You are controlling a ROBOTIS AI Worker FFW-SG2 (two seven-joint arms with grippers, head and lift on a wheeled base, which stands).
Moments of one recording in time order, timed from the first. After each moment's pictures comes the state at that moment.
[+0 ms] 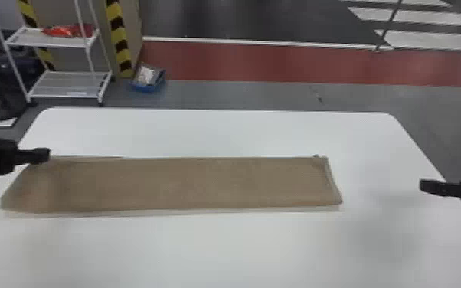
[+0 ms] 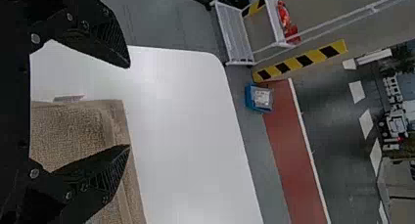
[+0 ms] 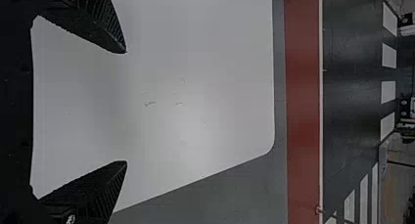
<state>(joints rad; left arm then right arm) -0.32 0.31 0.20 -1.46 -0.30 0.80 -0.53 -0.12 -0.27 -0.52 -1.82 0.43 1.09 0.86</state>
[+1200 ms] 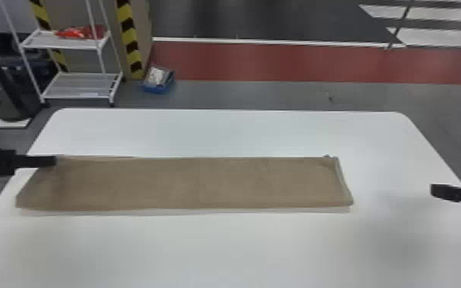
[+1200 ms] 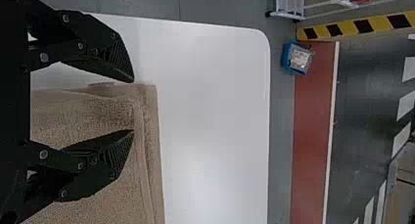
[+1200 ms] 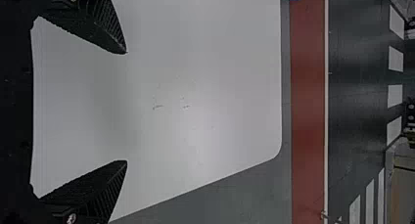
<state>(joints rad) -0.45 0.41 0.21 -1.21 -0.15 0.90 -0.75 -0.11 -0.27 -0.51 -1.81 0.43 1.07 0.87</state>
